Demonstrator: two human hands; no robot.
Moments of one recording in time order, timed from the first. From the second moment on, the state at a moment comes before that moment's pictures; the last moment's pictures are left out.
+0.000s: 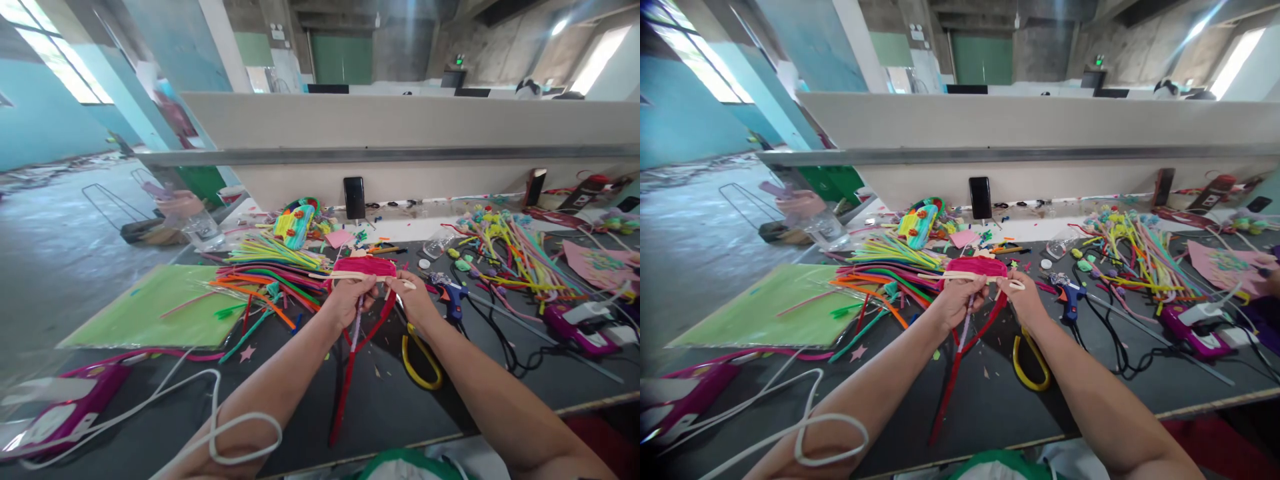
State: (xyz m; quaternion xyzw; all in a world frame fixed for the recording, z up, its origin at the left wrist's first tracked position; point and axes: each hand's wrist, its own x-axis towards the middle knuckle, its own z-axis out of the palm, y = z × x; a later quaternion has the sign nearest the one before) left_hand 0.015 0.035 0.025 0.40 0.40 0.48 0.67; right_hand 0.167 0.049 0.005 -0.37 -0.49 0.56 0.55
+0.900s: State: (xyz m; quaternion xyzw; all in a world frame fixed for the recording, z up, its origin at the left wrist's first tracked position) left_hand 0.010 0.036 0.025 0.37 0.44 0.54 0.62; right_hand 0.186 0.060 0.009 -0.38 -0.59 0.51 0.49
